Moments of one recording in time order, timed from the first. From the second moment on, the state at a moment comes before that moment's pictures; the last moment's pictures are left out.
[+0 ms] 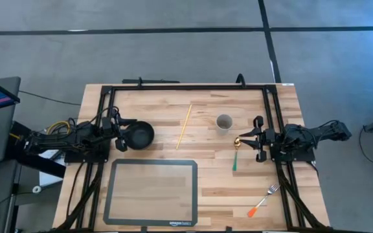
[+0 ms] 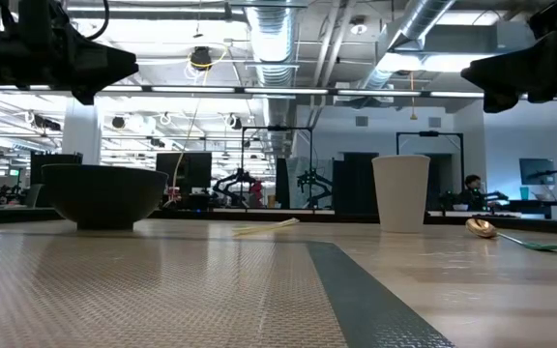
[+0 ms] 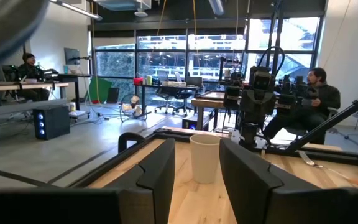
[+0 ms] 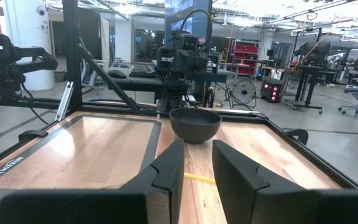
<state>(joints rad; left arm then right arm) 0.00 0.02 0.01 0.20 -0.28 0.04 0.20 0.00 0.00 0.06 0.24 -0.10</state>
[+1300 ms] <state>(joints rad) -0.12 0.90 0.62 -0.58 -0.15 -0.39 0.20 0.00 0.00 0.06 0.24 -0.10</state>
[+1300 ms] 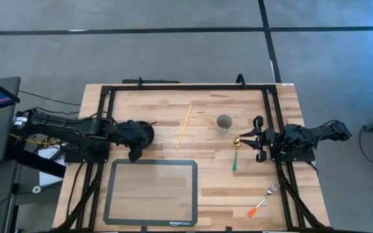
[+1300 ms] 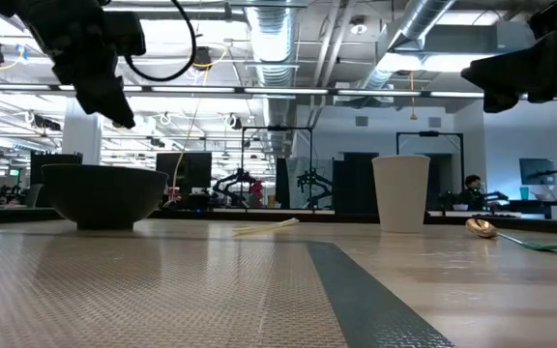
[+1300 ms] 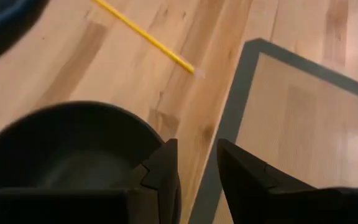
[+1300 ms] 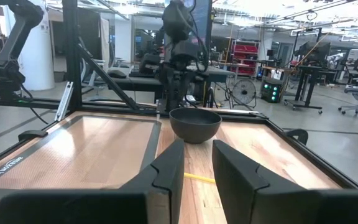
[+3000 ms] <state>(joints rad) -0.89 1.40 0.70 -0.09 -0.27 -0.64 0.20 0.00 0.00 0.06 0.24 -0.10</state>
